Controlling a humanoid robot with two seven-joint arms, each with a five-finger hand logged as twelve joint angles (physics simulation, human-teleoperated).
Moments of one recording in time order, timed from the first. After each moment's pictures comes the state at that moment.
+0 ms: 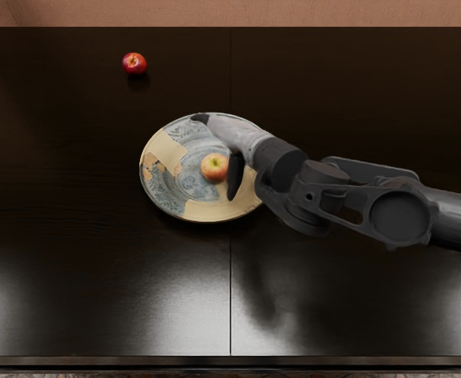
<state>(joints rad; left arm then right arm) -0.07 0.00 0.05 -0.15 -0.01 -0.07 0.18 1.14 -0.21 0.21 1.40 -1.20 -0.20 -0.61</state>
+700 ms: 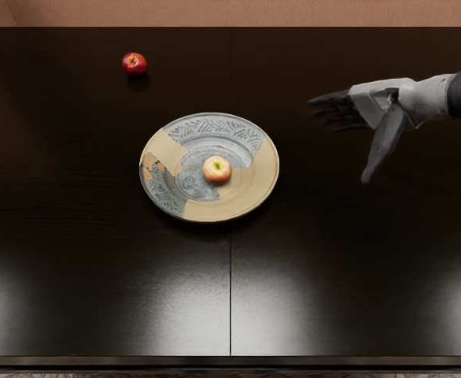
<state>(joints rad) -0.08 0.00 0.05 -0.16 -0.01 -0.07 0.18 1.08 -0.80 0.62 1.30 -0.37 0.60 -0.61</state>
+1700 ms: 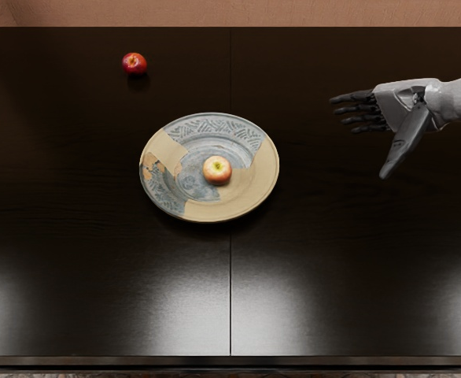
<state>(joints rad) -0.08 0.00 0.05 -0.16 0.00 -0.07 0.19 1.06 -0.84 0.62 1.25 -0.29 0.61 -0.61</state>
